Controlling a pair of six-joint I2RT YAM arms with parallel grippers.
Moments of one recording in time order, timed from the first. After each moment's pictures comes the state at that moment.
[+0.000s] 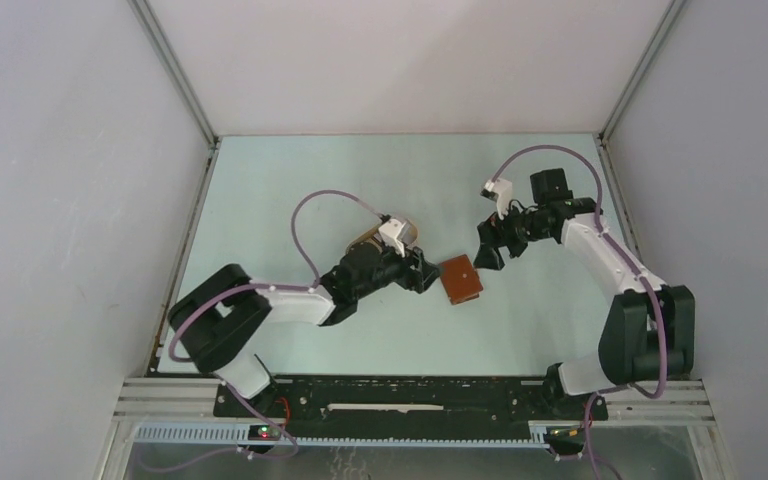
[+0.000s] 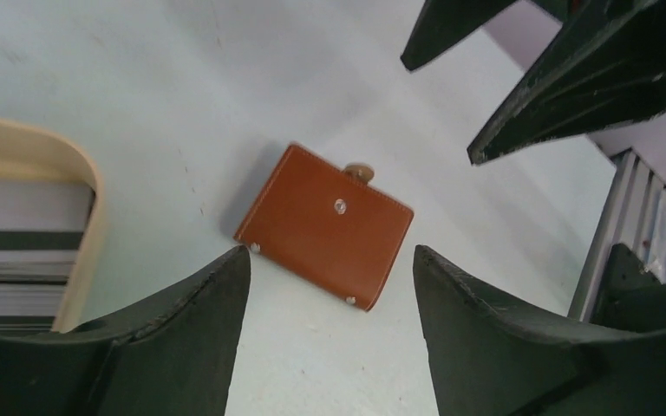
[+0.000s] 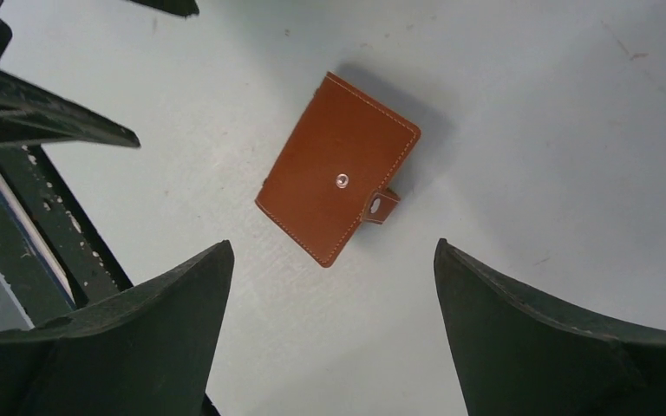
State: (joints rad) left arm -0.85 1.56 0.61 0.78 0.08 -0.41; right arm 0.13 1.43 1.08 -0.72 -0.70 -0.49
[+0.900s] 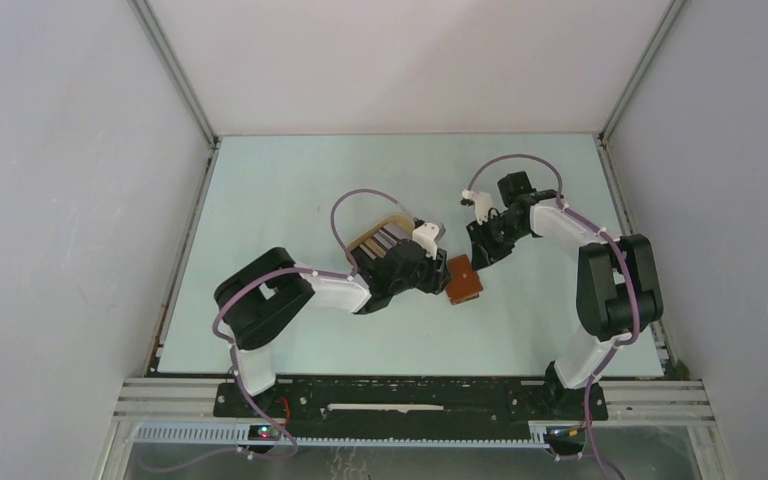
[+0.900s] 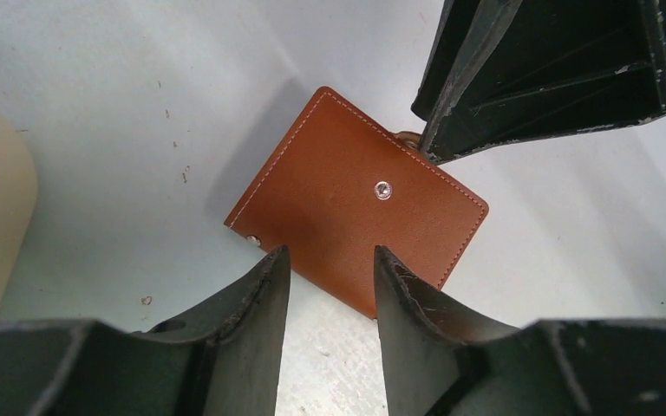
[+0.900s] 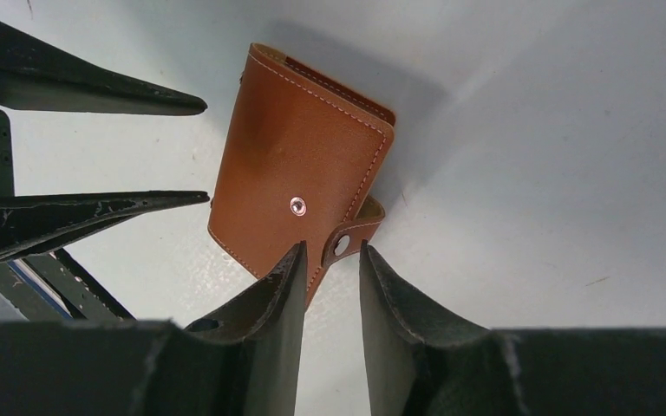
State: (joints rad) left arm -0.94 1.83 0.87 0.50 -0.04 -0.44; right arm 0.22 1.72 1.16 -0.72 -0.51 -0.34
